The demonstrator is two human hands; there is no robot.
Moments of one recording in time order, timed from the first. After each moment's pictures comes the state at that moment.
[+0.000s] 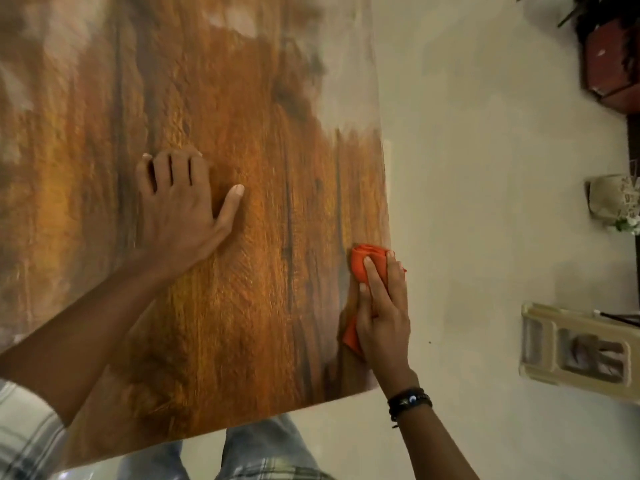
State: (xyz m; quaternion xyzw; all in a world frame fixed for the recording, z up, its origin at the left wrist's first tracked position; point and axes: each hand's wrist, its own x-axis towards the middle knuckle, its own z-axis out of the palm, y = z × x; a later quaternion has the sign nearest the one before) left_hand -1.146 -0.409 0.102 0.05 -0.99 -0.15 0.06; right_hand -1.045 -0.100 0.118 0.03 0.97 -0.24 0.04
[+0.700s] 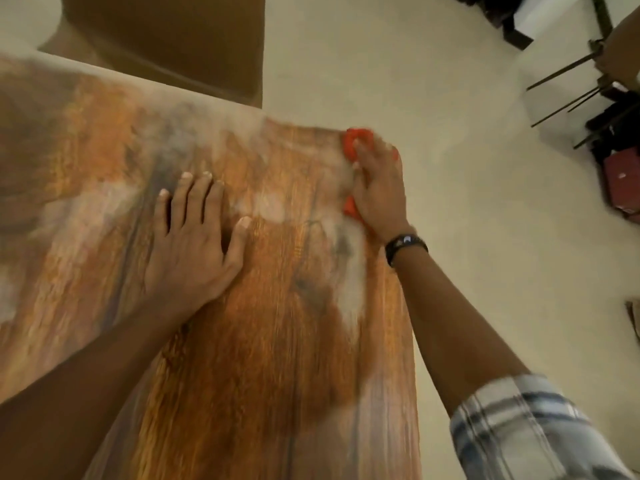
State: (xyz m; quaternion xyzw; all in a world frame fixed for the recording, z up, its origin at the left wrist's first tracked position) left_hand -1.343 -0.453 0.093 0.12 -0.97 -0.19 0.07; right_hand -1.520 -0.225 0.119 -0.15 0.96 -0.22 -0.03
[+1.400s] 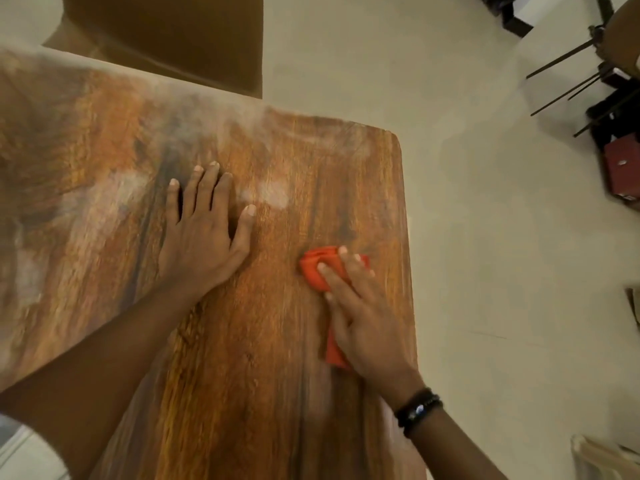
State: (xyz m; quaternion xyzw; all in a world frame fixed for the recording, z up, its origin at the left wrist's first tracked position) left_hand -1.343 -0.451 0.105 0.11 -0.97 -0.23 0.06; right_hand -1.309 -0.186 0.107 -0.26 0.94 -0.21 0.04
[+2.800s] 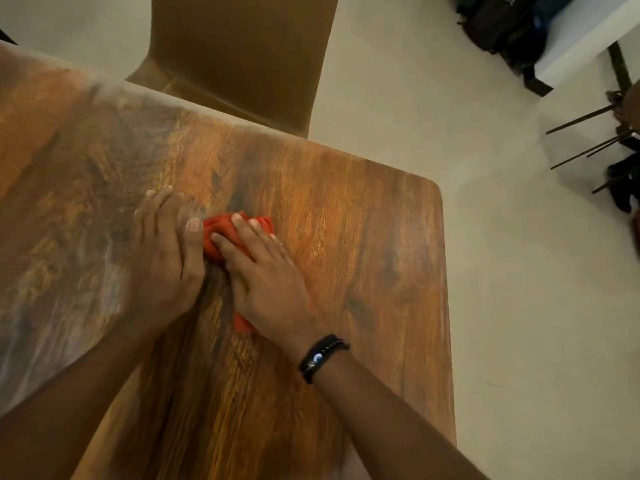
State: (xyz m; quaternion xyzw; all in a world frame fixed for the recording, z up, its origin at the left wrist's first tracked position) left_hand -1.294 -0.545 0.095 0.20 -0.89 -0.36 0.20; right_hand -1.344 -0.392 0.115 -0.40 0.89 -0.20 0.05
